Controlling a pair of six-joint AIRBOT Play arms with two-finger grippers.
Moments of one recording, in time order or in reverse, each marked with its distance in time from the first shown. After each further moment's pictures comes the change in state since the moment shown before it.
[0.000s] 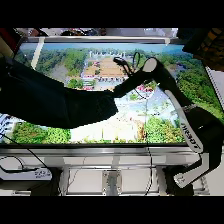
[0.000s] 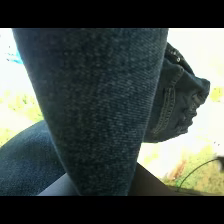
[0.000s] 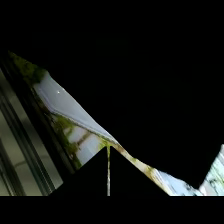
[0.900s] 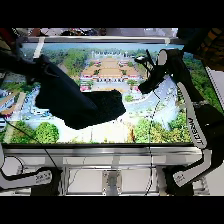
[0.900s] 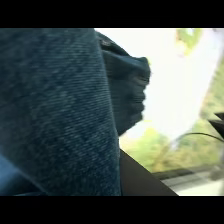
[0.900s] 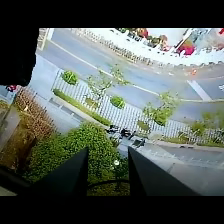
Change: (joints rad) left arm -0.243 0.098 -0.235 -0.129 0.251 0.004; right arm -0.204 0.009 0.099 -0.662 0.327 0.168
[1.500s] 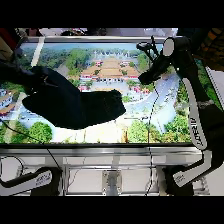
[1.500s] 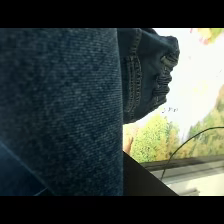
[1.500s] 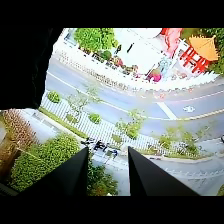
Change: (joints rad) left arm -0.057 0.084 -0.208 0.010 0.072 0.031; right arm 0.016 0.008 0.192 -0.005 0.037 0.031
